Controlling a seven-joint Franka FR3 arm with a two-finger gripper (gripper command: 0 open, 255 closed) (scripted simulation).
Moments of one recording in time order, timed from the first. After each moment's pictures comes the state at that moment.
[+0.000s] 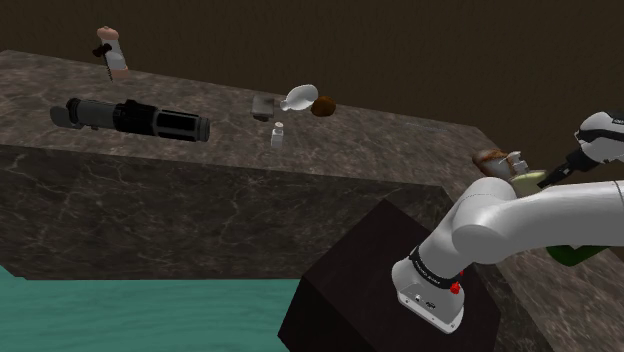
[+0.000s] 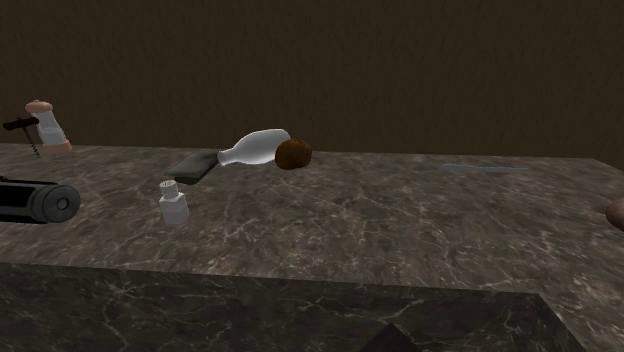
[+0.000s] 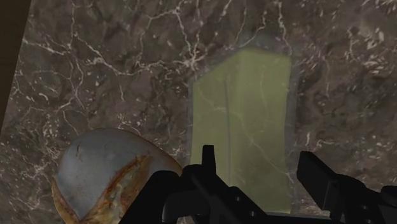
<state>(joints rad) 0.07 -0.77 -1.72 -1.86 -0.67 2.02 -1.25</state>
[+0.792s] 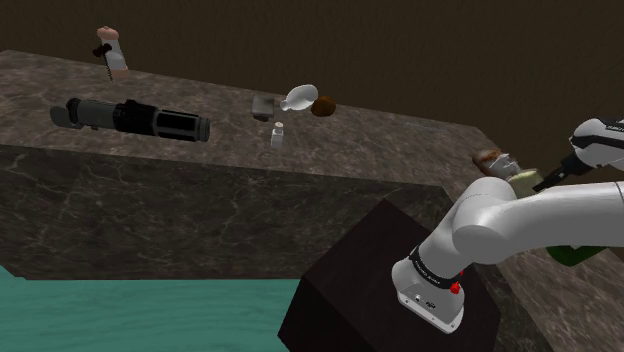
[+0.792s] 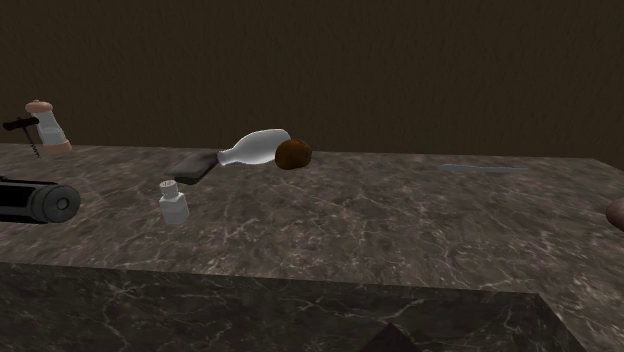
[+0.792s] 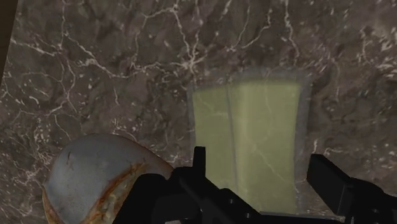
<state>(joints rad) 0.08 -0.79 -1.75 -1.89 -0.70 2.07 -1.25</state>
